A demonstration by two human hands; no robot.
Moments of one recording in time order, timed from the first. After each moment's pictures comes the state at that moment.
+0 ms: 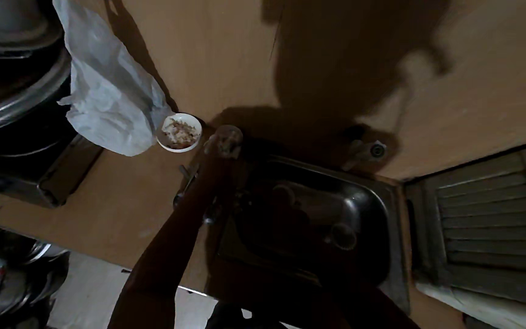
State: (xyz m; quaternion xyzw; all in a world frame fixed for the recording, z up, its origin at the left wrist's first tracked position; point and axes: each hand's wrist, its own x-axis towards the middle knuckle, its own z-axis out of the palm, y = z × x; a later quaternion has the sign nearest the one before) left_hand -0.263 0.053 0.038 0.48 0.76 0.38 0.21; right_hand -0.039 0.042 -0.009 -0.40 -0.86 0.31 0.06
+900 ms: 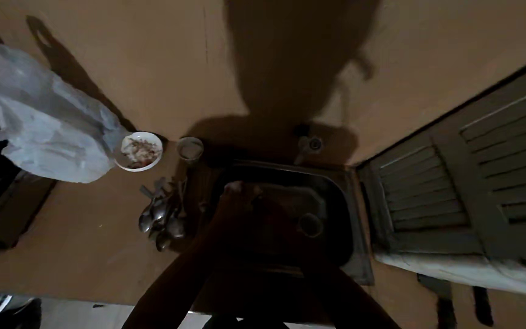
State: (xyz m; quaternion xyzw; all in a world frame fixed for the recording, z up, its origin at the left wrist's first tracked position) left_hand -0.122 0.028 0.022 0.63 0.65 0.26 0.34; right_hand 0.027 0.044 0.035 -0.56 -0.63 0.52 0.12
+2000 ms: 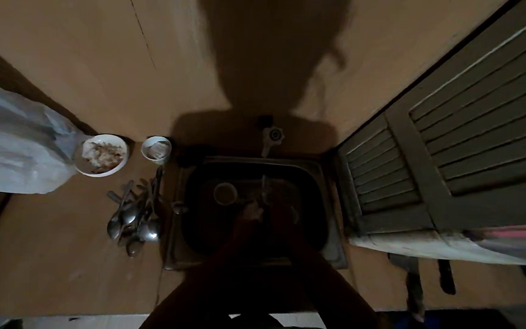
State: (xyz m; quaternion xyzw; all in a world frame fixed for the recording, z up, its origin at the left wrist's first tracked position) left_hand -0.025 -0.010 0.021 0.64 0.59 0.18 0.46; right_hand 0.102 0.034 0.032 -0.65 -0.58 0.44 0.20
